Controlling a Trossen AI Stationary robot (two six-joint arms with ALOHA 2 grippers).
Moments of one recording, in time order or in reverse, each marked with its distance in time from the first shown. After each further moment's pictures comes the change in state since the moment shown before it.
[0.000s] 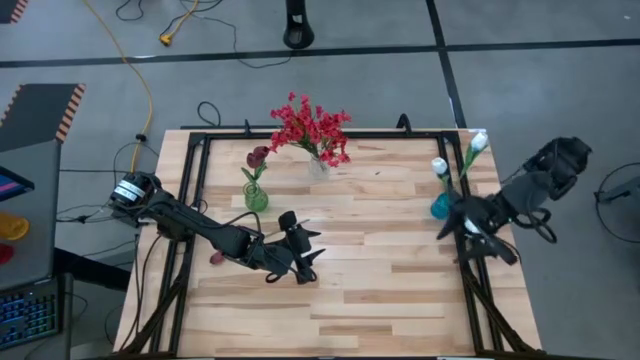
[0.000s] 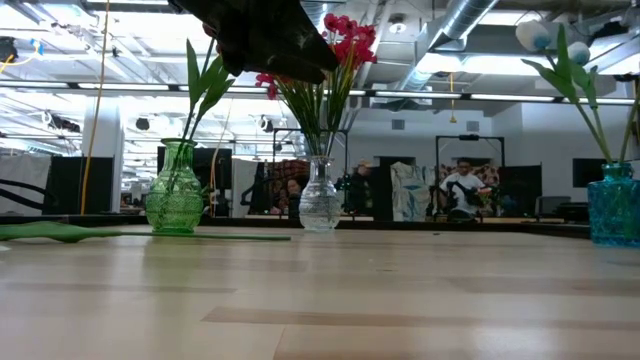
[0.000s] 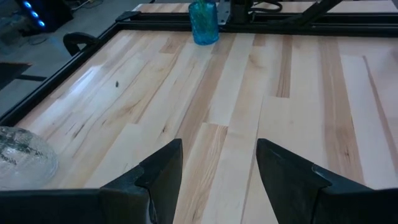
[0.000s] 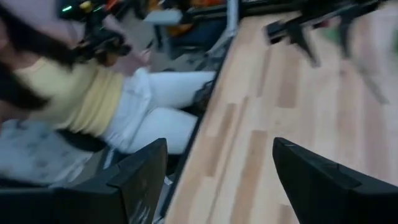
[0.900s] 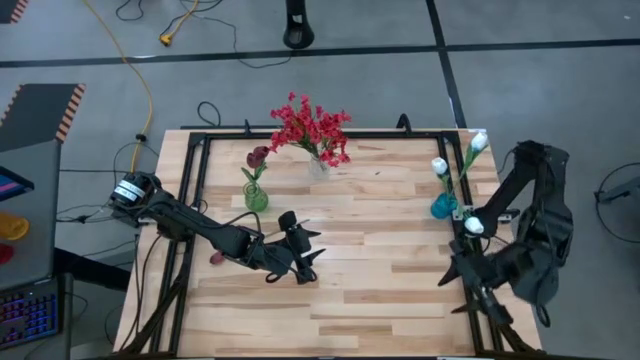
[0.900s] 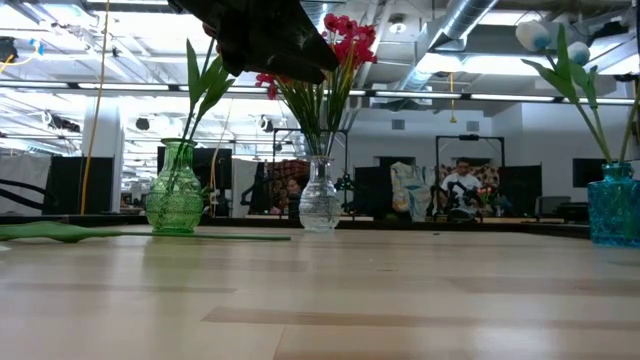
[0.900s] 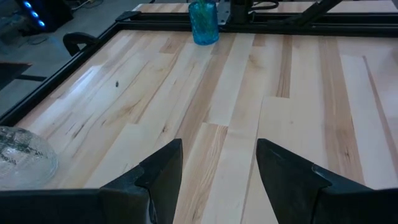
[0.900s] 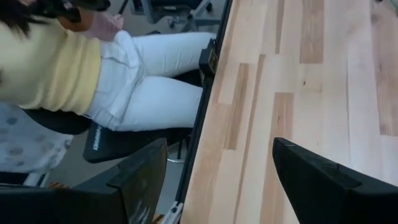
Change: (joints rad) left arm 0.000 0.000 0.000 0.000 0.000 0.000; right arm 0.472 0.288 -0.002 0.013 0.406 0.379
